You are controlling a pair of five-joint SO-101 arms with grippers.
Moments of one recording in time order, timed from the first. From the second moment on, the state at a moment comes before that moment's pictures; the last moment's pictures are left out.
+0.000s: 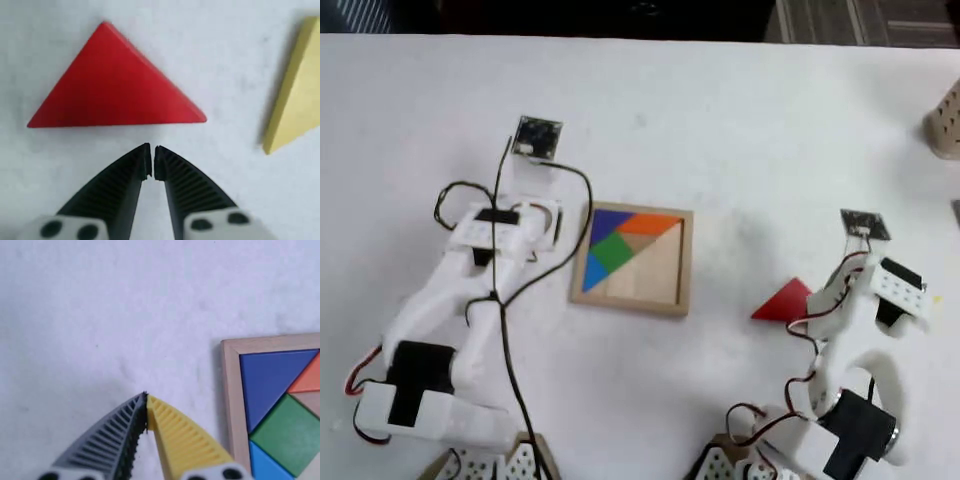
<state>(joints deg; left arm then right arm) 1.3 -0.3 39.1 30.6 1.6 29.4 -11.6 45.6 59.6 28.5</state>
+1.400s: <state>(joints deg) 1.3 -0.3 39.1 30.6 1.6 21.2 23.5 -12.6 89.7 16.0</state>
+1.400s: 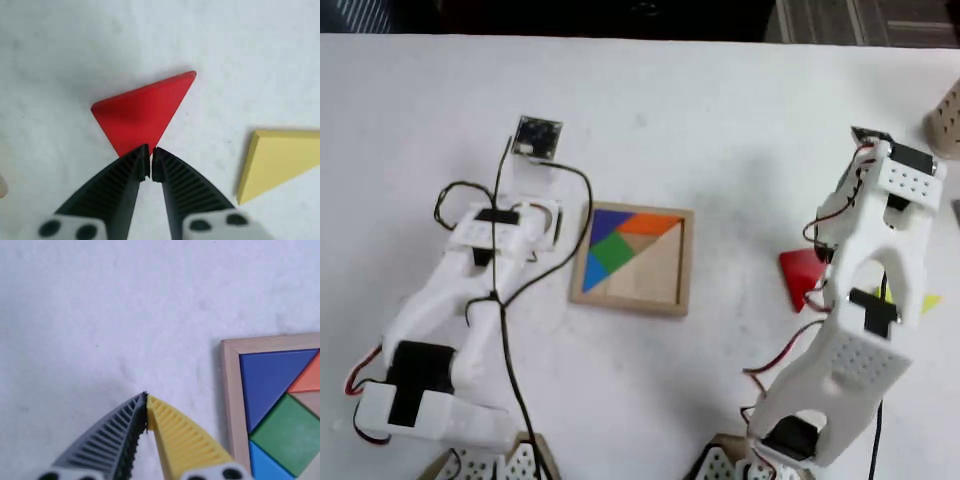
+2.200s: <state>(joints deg) 1.3 -0.3 39.1 30.6 1.6 15.0 4.1 19.3 64.4 -9.7</state>
